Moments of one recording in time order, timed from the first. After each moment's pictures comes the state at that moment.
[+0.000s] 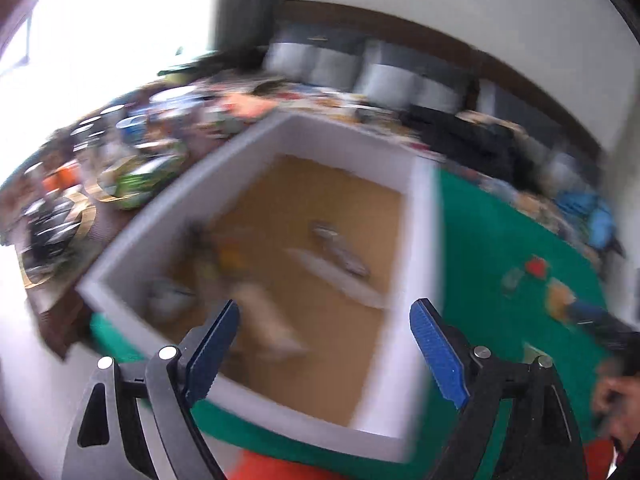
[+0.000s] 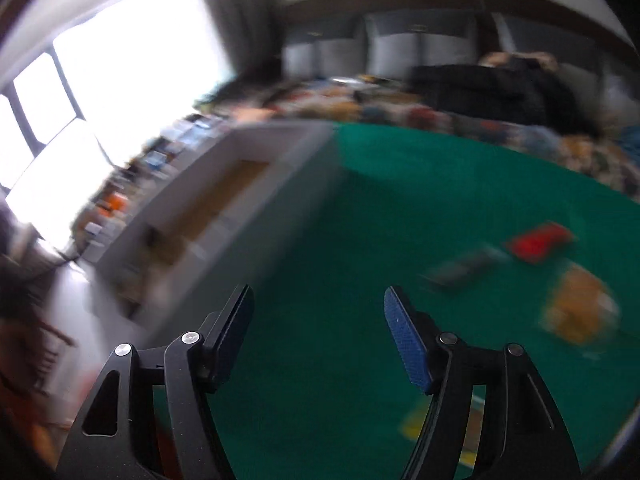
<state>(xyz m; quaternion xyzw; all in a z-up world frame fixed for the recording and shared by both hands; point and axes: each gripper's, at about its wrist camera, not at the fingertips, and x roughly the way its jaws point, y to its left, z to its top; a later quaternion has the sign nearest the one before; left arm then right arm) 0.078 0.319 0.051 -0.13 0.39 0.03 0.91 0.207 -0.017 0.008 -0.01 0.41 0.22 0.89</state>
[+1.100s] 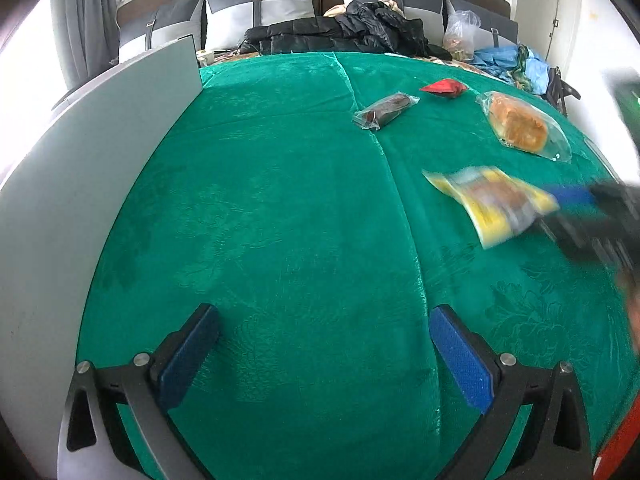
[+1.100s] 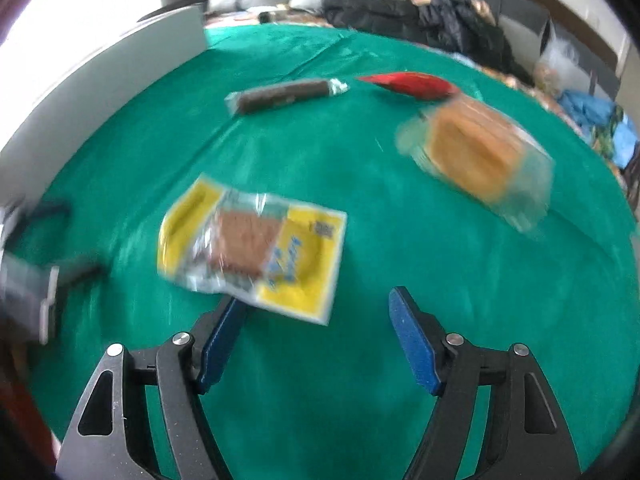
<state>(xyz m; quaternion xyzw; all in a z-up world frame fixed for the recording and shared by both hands) 0.131 0.068 -0.115 0.04 0.45 -0.10 0.89 0.211 -0.109 -0.116 -0.08 0.49 0.11 0.86</state>
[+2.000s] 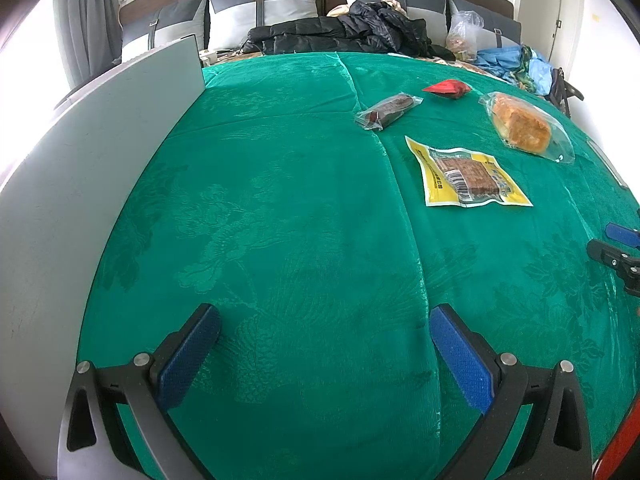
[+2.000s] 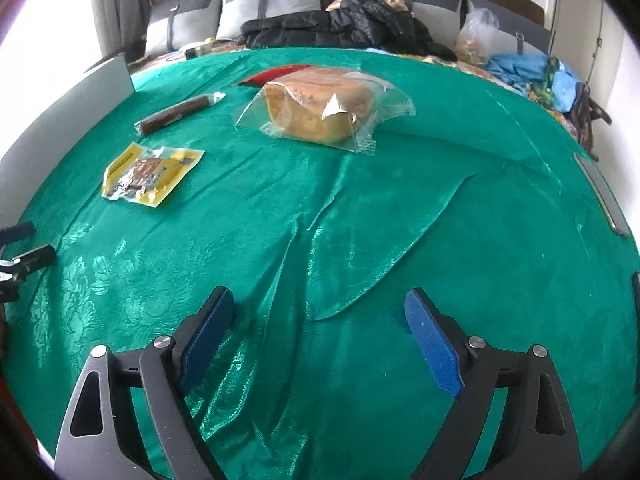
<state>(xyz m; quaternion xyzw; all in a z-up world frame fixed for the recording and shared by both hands) 0.135 0.064 -0.115 0.04 0.45 -0.09 0.89 0.146 -0.209 -0.117 -0.02 0.44 0.03 0.90</state>
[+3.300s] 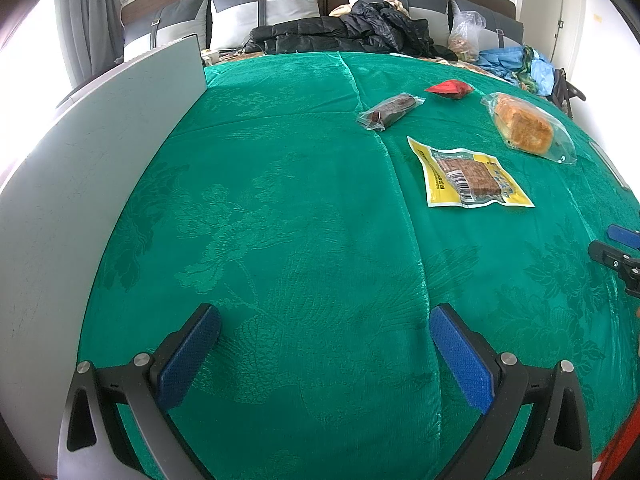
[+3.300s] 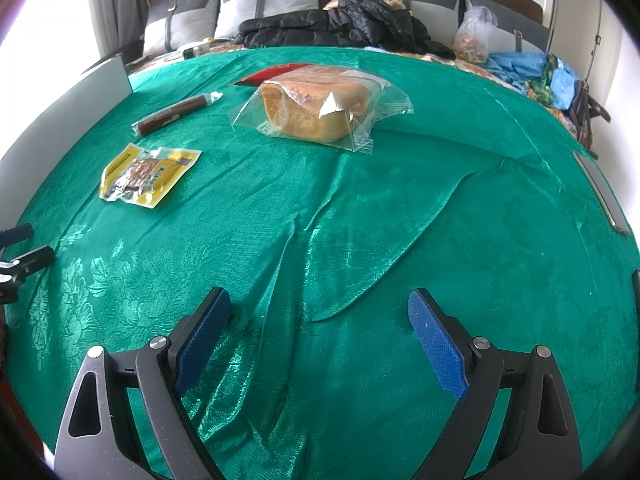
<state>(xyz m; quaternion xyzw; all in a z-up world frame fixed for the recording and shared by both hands) 0.135 0.065 -0.115 0.04 0.45 -0.09 0.89 0.145 -0.211 -0.118 -0.02 0.44 0.03 0.90</state>
